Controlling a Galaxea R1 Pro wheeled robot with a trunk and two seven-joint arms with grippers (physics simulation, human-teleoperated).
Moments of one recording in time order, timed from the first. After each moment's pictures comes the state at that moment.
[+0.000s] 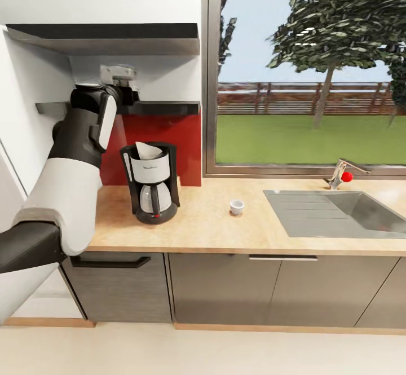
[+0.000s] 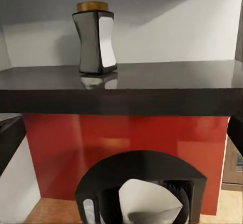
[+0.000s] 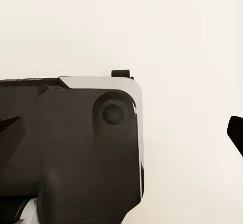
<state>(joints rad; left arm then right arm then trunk) -1.51 -0.03 0.00 -0.94 -0.11 0.69 0.12 -0.16 -0.06 -0.06 -0.03 0.00 -0.10 0.07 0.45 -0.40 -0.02</state>
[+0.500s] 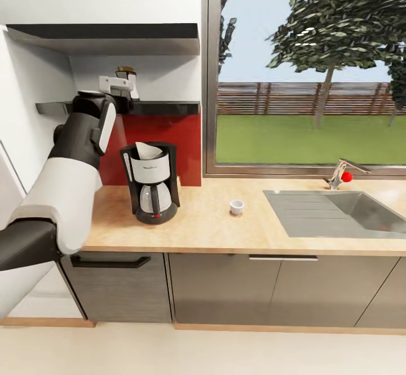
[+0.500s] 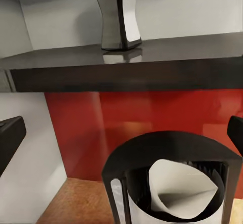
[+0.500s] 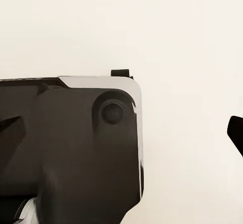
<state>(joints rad) -1.51 -0.01 0.01 -0.85 -0.17 0.69 0.14 -0.16 -0.06 -0.06 -0.03 0.00 -0.10 0.07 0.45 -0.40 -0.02</state>
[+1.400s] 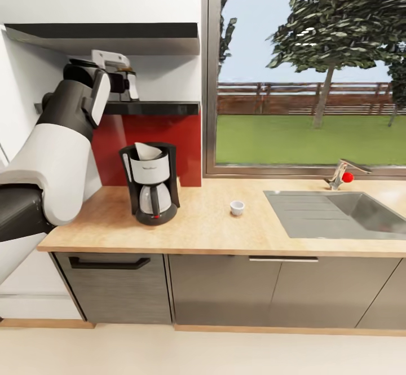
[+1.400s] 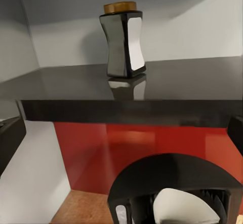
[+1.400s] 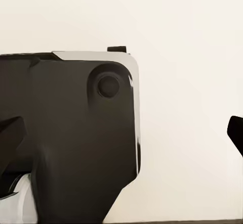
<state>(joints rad) -1.69 -0.01 0.01 -0.68 -0.17 0.70 0.15 -0.10 -0.07 -0.06 -0.03 0.00 -0.10 0.07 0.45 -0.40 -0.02</state>
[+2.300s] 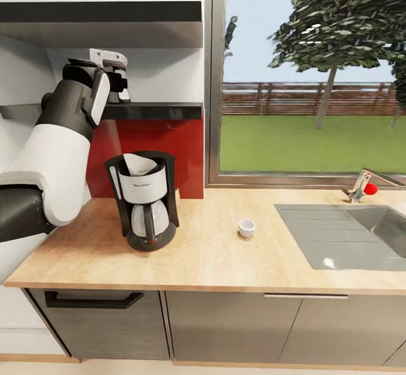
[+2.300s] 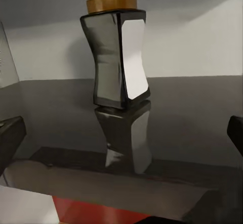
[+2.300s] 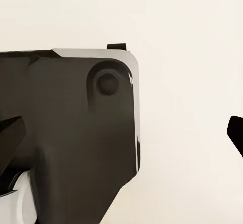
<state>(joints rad) -1.69 -0.01 0.01 -0.69 -0.17 0.69 0.18 -0.10 -0.07 -0.06 -0.03 0.00 -0.10 0.06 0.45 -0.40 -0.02</state>
